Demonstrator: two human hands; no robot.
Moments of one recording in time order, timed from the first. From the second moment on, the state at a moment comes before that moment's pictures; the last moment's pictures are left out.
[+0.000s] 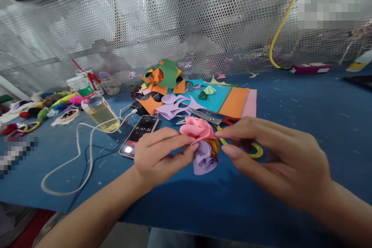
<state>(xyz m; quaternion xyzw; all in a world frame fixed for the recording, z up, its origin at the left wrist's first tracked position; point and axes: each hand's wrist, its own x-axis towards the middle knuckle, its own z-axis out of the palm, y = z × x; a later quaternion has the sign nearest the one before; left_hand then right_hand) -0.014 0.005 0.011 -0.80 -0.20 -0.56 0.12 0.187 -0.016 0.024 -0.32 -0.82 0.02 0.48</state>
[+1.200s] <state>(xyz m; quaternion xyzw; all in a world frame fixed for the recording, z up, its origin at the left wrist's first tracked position) -0.003 0.026 -0.025 -0.72 -0.46 -0.44 -0.30 0.173 0.003 -0.006 -0.47 -0.84 -0.06 0.26</state>
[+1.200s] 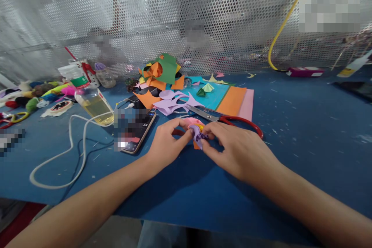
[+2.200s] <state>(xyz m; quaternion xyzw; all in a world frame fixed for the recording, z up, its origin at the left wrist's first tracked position) -0.020 0.045 -0.024 -0.73 -0.39 -0.41 -0.39 0.182 0.011 -0.002 -0.41 -0.87 0.03 0.28</state>
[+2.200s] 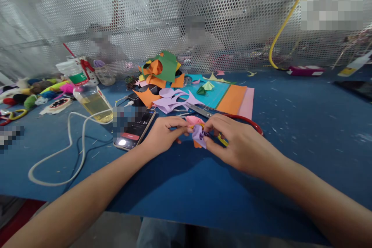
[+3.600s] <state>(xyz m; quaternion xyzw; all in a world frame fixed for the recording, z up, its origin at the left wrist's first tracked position) -0.012 0.028 -0.014 -0.82 -0.37 -0.38 -0.23 0.179 0.011 0.013 -0.47 -0.84 0.13 0.25</state>
